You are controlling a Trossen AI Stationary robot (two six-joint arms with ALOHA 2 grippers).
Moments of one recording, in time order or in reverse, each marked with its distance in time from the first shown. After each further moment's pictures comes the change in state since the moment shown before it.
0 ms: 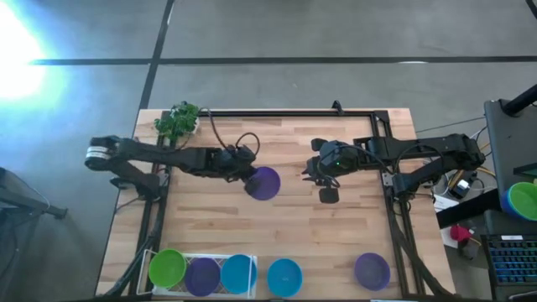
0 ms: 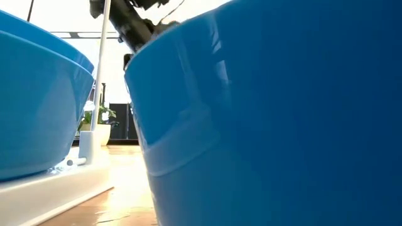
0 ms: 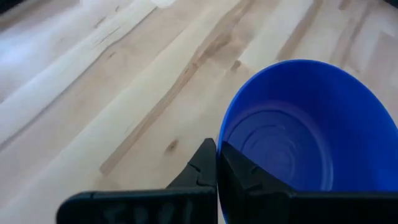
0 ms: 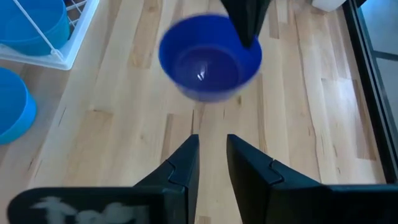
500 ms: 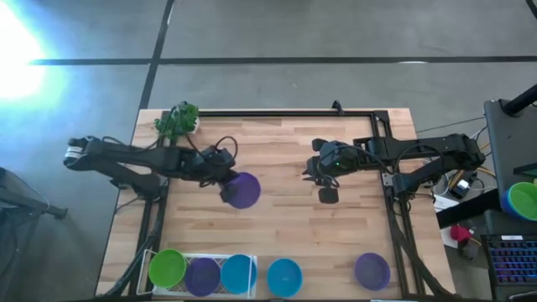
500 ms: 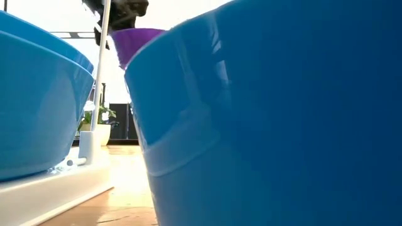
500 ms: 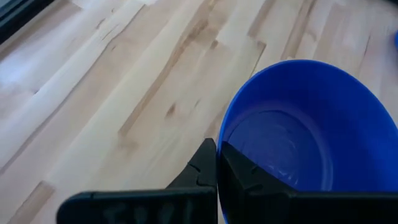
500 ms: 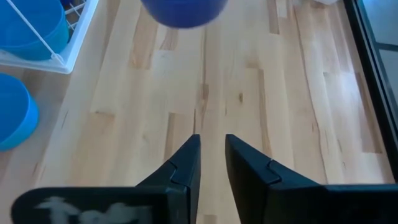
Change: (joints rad) left arm -0.106 -0.259 -0.002 -0.271 -0.009 0.033; right arm 0.000 0.000 -0.003 -0.002 0.000 0.036
